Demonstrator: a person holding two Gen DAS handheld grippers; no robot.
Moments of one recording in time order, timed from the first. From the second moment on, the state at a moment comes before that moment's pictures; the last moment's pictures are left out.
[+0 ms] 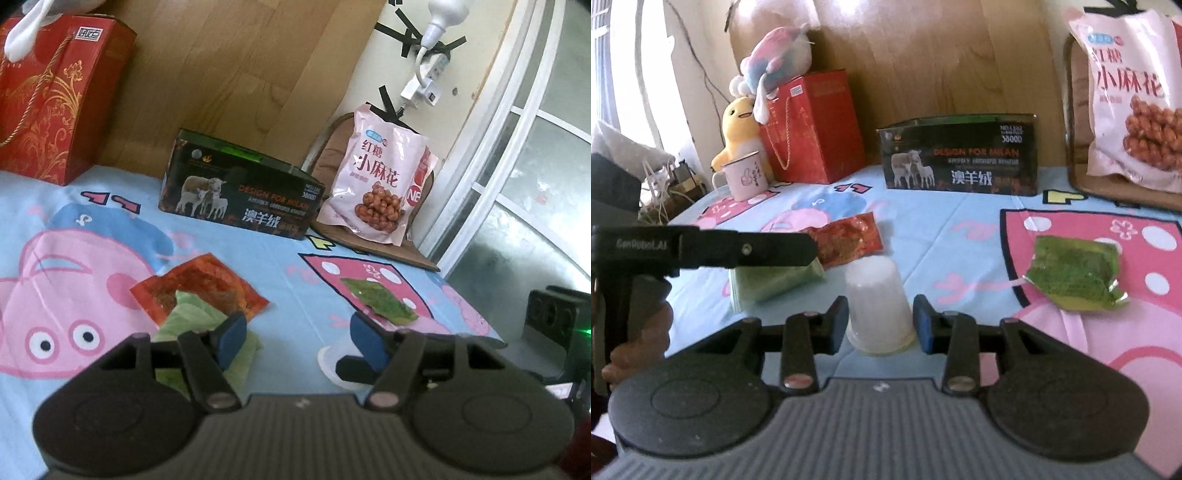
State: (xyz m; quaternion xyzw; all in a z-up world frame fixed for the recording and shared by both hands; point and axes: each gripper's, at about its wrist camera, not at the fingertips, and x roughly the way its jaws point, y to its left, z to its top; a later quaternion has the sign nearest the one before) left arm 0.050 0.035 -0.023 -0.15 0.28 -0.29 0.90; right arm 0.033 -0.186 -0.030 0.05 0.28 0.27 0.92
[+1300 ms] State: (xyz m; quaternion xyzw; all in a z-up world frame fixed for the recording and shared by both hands) left arm 0.049 0.034 -0.024 -0.15 0.28 -0.29 0.90; right arm 0.052 -0.232 -0.038 0.20 0.28 0.21 0.91
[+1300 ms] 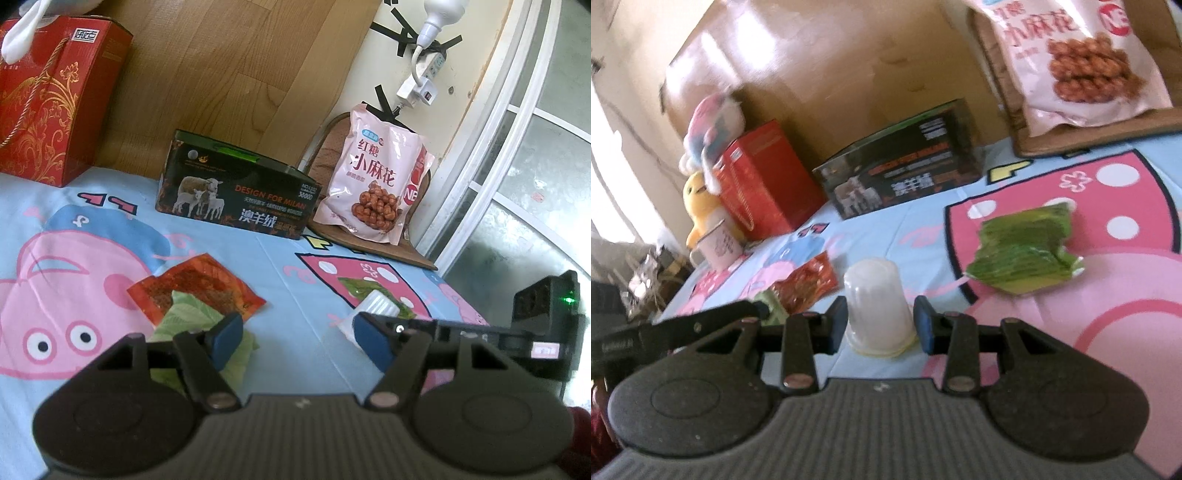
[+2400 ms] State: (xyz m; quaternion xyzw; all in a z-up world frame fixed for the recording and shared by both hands) left arm 0.049 0.034 -0.024 -0.15 0.28 -0.29 0.90; right arm 0.066 -0.253 -0.055 0.41 0.35 0.28 0.79
